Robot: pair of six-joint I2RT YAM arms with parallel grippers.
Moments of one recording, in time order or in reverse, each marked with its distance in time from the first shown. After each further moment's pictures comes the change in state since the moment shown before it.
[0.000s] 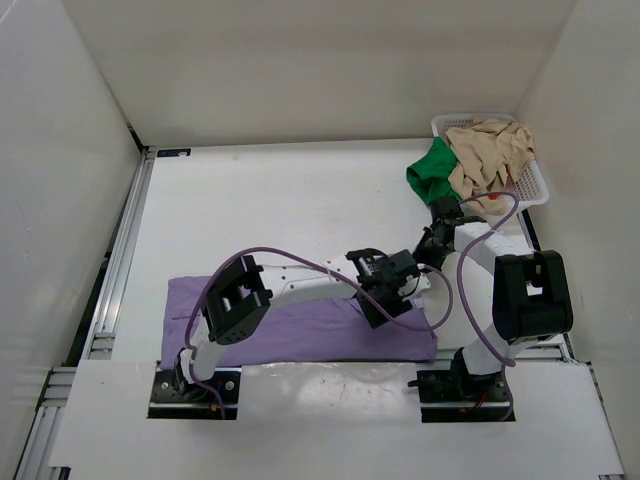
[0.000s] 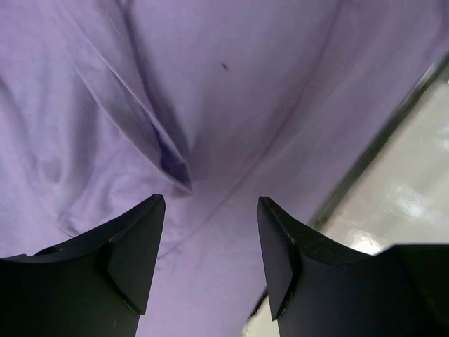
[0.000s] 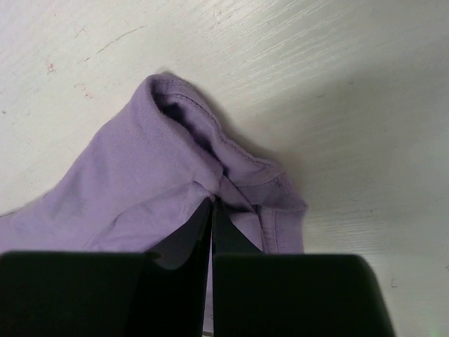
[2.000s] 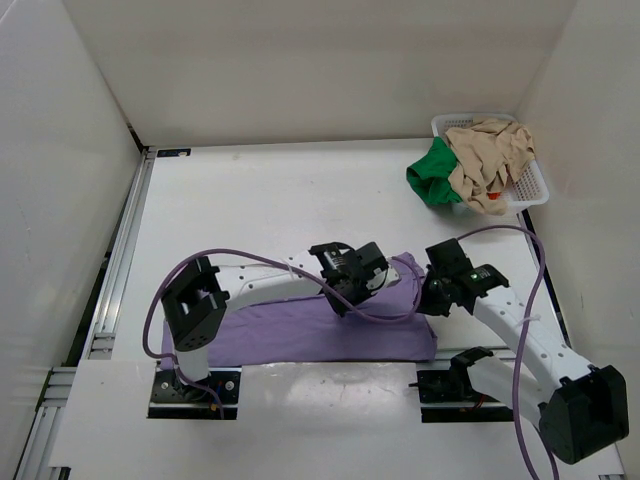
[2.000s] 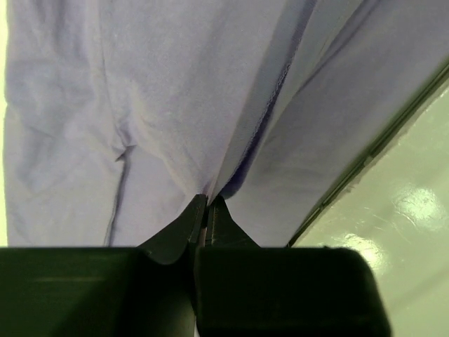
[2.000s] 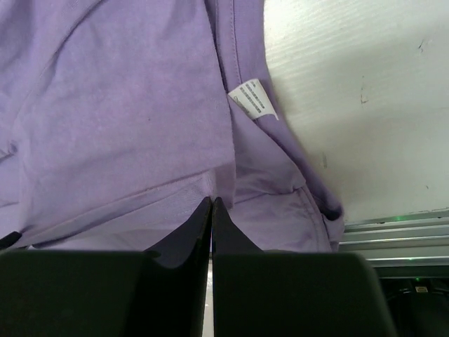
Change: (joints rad) left arm 0.066 -0.237 -0.222 -0.039 -0.069 0.000; right arm 0.249 -0.624 -0.260 -0.278 0.148 0.140
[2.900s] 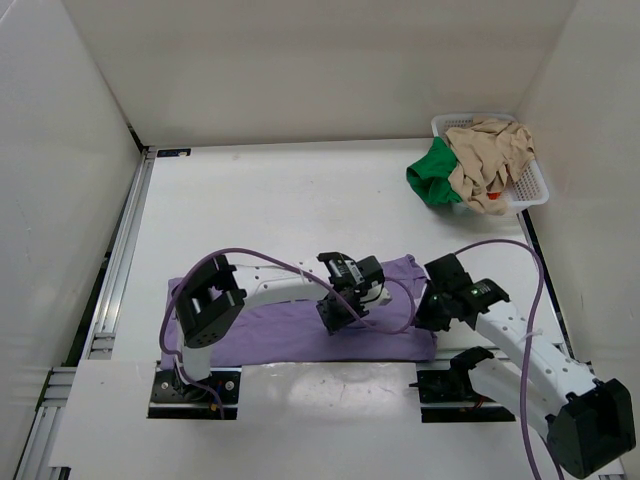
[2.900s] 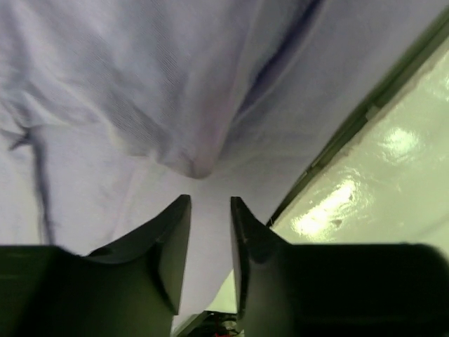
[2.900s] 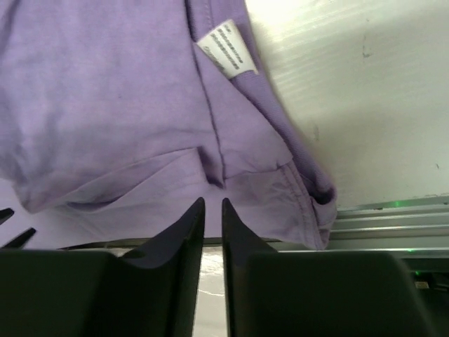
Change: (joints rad) left arm -0.017 0.064 -0.060 -0.065 0.103 0.000; right arm 0.051 -0.100 -0.114 -0.016 -0.021 0.026
